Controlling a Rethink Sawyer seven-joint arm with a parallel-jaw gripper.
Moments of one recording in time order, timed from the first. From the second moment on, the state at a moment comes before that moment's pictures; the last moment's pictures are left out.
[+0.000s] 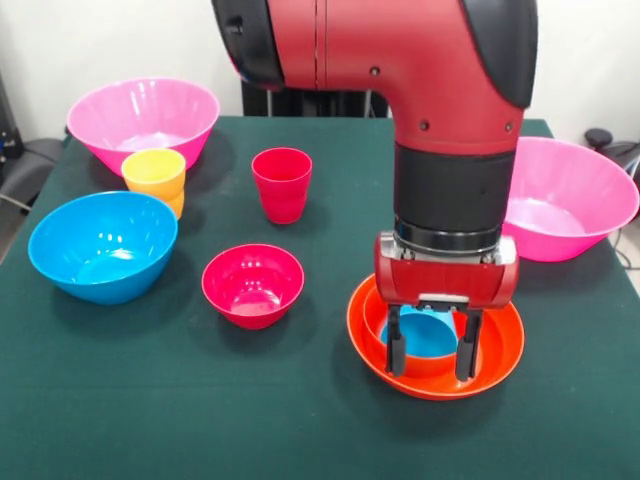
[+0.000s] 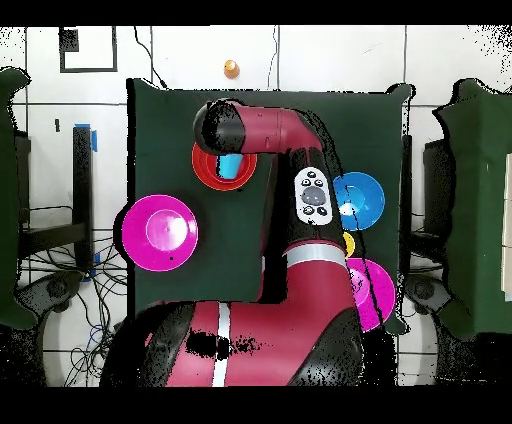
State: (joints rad) arm -0.19 -0.36 0.13 1.11 -0.14 0.50 1.84
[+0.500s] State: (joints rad) arm -0.17 -0.35 0.12 1.12 -0.07 0.66 1.84
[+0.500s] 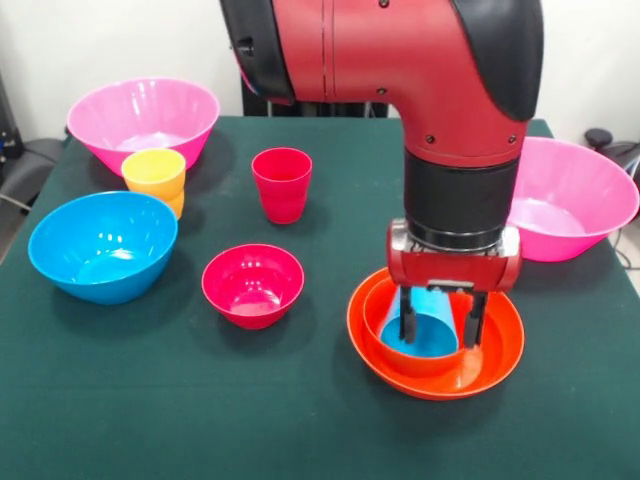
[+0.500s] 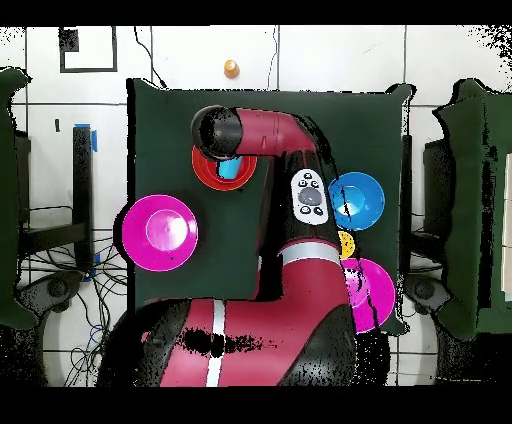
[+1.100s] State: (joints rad) arm -0.13 -0.37 0.10 1.13 -0.01 0.72 1.85
